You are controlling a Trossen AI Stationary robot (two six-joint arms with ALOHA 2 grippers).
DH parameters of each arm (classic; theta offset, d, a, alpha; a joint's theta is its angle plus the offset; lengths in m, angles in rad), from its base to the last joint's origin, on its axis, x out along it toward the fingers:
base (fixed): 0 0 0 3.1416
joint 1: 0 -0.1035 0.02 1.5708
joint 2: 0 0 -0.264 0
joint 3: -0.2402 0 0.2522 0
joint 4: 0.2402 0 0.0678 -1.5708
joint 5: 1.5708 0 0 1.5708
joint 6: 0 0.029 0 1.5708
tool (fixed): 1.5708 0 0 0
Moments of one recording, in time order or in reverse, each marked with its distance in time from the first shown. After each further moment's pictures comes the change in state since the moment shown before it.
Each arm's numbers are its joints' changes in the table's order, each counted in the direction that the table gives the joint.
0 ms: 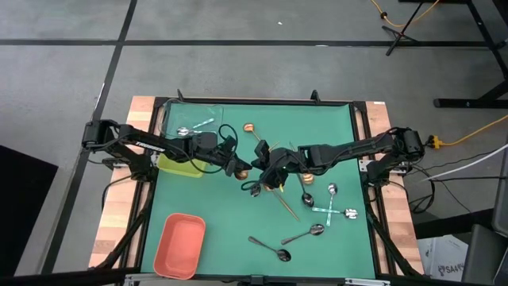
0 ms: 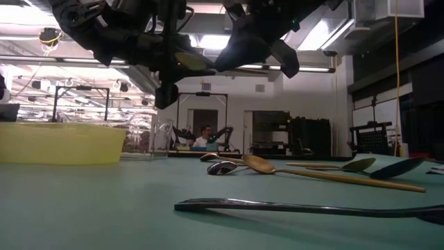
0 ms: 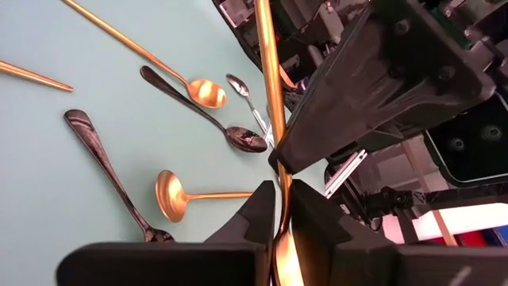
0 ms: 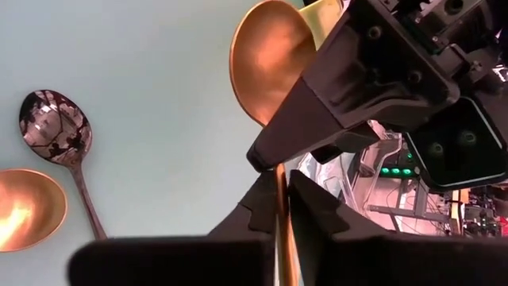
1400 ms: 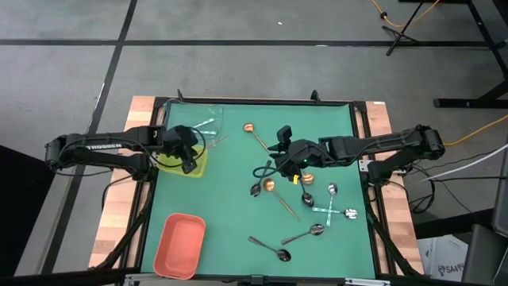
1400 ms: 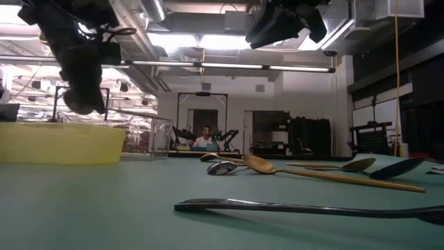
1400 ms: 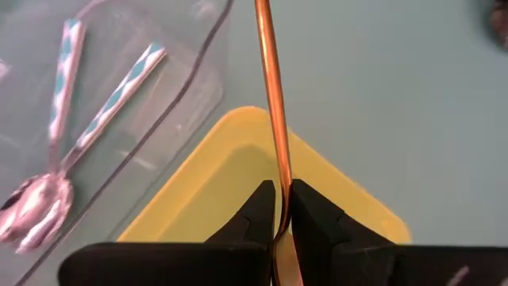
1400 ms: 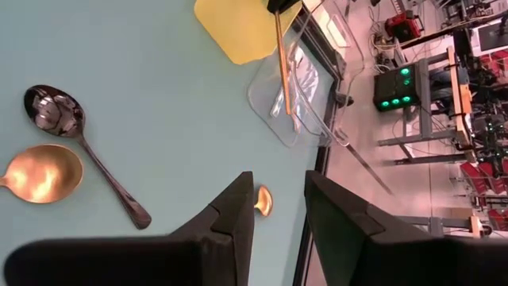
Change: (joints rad) left arm -0.140 -0.586 0.001 1.326 -0.358 0.634; right arm 0.000 -0.213 0.000 0.232 0.135 0.270
